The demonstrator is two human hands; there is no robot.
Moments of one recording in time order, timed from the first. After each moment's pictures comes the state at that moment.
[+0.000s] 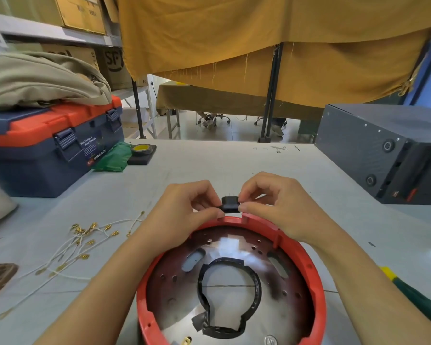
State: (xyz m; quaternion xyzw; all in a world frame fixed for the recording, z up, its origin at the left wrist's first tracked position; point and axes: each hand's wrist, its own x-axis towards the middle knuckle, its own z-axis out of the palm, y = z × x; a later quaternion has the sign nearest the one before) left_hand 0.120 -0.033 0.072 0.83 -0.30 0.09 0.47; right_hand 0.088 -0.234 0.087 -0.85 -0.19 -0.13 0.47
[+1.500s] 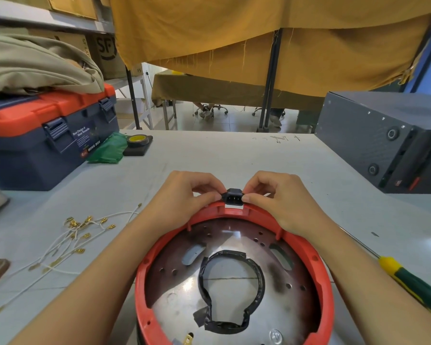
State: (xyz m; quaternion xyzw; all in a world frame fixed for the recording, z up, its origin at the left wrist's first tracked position) left_hand 0.146 -0.035 0.063 0.84 -0.33 0.08 0.42; right_hand 0.102 -0.236 0.066 -0.89 -0.12 -0.16 0.41
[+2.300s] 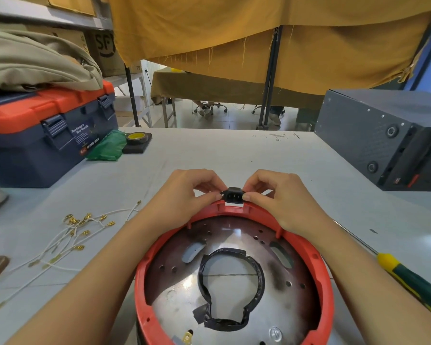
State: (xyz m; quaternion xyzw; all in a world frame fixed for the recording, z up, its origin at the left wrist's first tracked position) left_hand 0.141 -0.037 0.064 0.84 -0.34 0.09 0.40; right_hand 0.100 -0.237 0.062 -0.90 -0.12 -0.16 0.40
